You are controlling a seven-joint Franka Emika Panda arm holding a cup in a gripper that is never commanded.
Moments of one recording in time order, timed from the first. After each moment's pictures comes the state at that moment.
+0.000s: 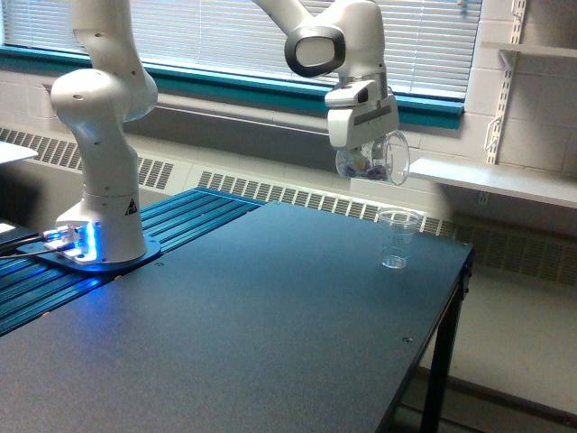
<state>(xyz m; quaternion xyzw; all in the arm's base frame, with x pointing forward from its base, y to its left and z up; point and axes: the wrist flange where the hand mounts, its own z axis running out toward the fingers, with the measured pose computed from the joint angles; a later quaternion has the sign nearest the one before) 0.487 0.162 0.371 -0.88 0.47 -0.07 0.08</state>
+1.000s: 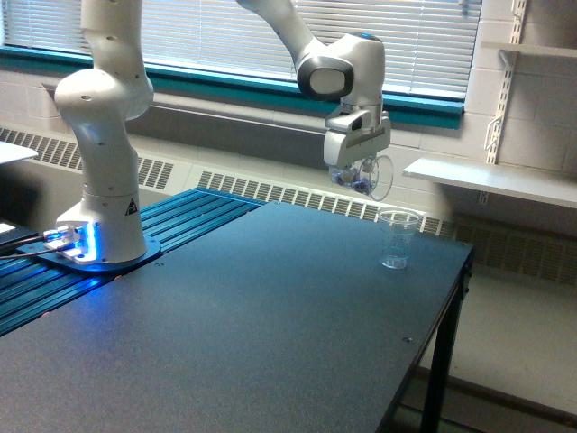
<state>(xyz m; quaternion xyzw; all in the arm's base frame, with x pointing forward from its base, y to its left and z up) 0.447 0.273 0.308 -0.86 0.50 0.01 0.07</state>
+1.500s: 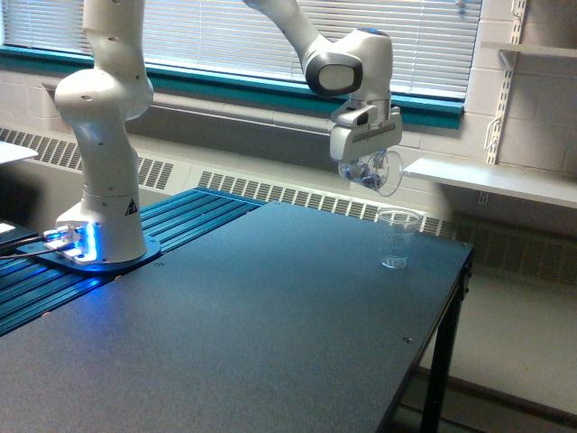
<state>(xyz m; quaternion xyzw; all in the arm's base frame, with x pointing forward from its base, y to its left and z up) 0.461 0.284 0.321 -0.83 0.55 0.01 0.08</state>
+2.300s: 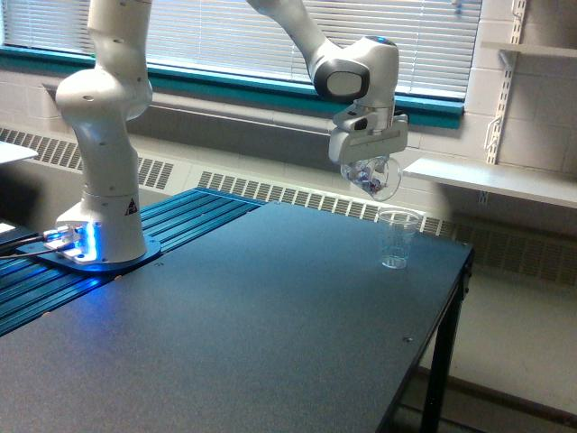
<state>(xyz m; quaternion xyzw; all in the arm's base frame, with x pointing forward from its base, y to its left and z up) 0.458 0.317 0.303 -0.79 0.61 0.05 0.06</state>
